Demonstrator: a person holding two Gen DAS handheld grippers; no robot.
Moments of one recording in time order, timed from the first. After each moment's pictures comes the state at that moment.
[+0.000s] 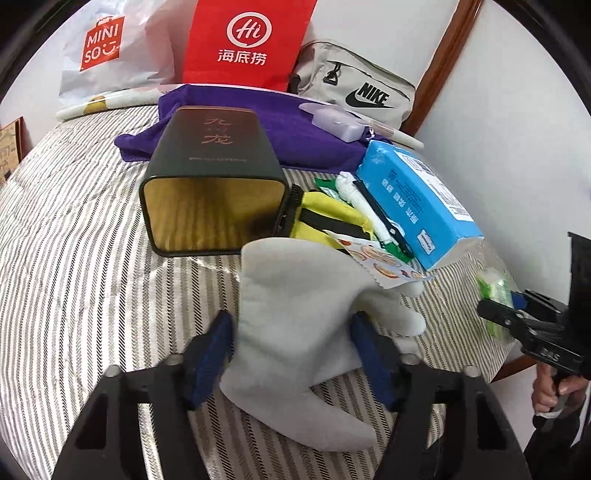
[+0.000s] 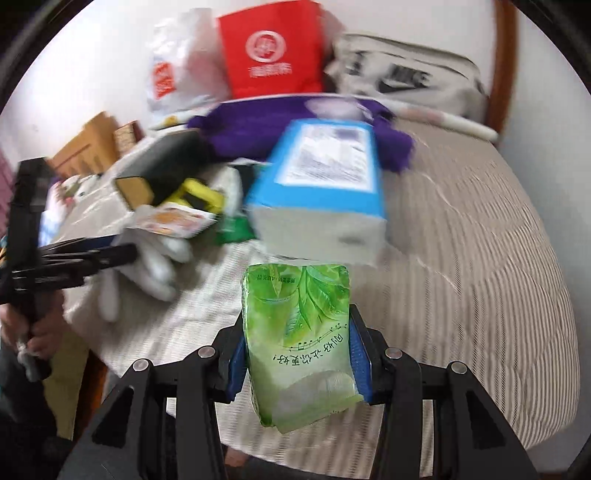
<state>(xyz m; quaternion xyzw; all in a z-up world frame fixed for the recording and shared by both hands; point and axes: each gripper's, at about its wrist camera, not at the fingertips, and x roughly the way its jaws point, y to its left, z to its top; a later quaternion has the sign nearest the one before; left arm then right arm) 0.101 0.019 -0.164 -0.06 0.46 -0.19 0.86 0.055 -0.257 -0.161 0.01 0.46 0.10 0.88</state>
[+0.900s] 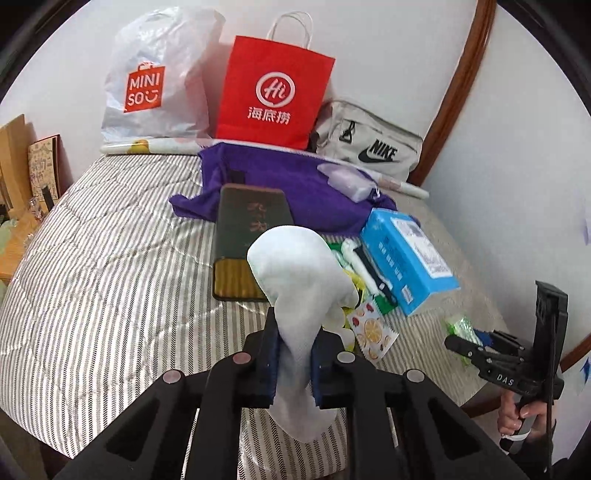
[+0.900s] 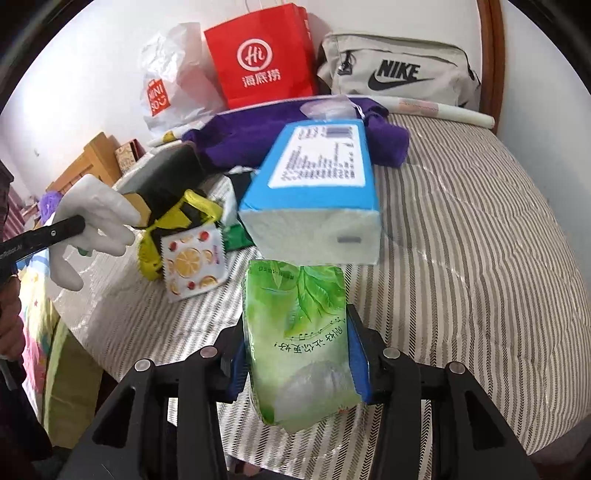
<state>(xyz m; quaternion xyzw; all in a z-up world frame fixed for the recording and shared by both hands) 0.075 0.054 -0.094 -0.09 0.40 -0.14 0.90 0.054 -0.256 -0.157 0.05 0.44 0.14 0.88</state>
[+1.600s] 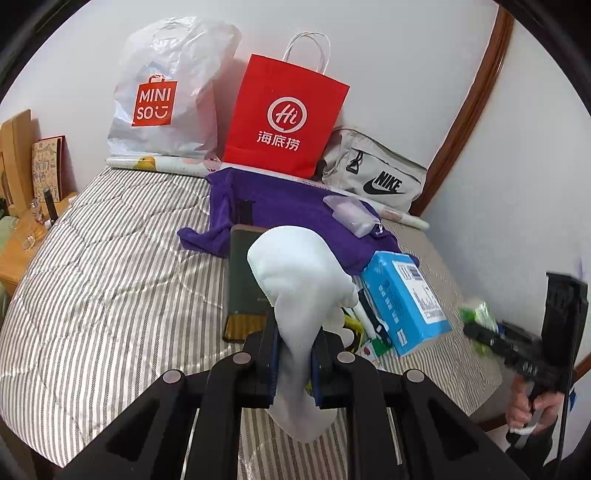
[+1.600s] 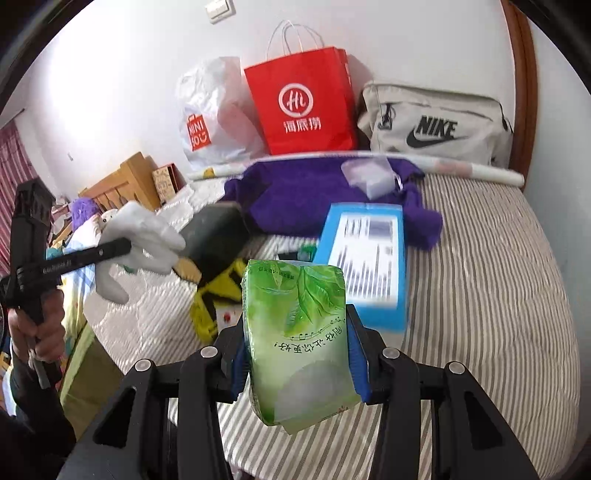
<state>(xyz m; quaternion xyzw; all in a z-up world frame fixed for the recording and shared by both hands) 0.100 0.072 -0.071 -0.12 0.39 -0.14 0.90 0.091 -0.249 -0.084 0.05 0.39 0.19 0.90</state>
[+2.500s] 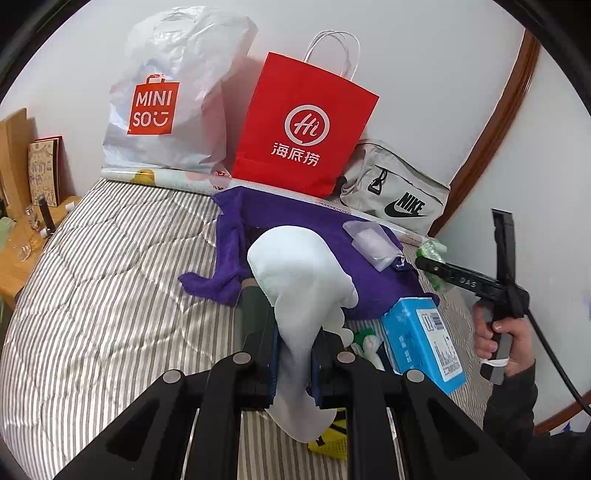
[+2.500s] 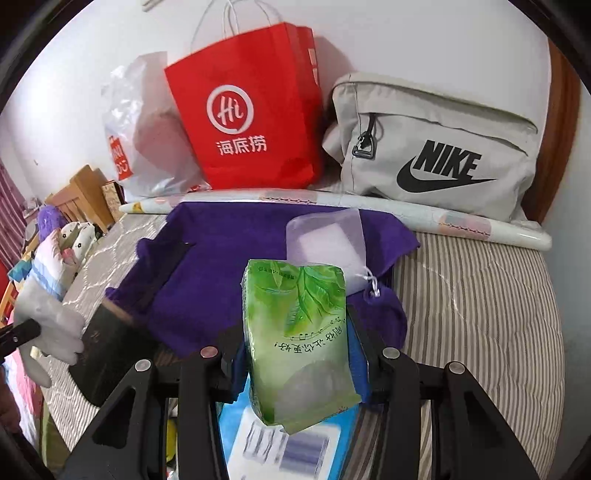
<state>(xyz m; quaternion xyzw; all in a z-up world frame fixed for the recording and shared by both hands) 0.179 0.077 -0.056 -0.14 0.40 -0.12 0.90 0.301 -0.249 -0.104 0.03 0.43 0.16 0.89</state>
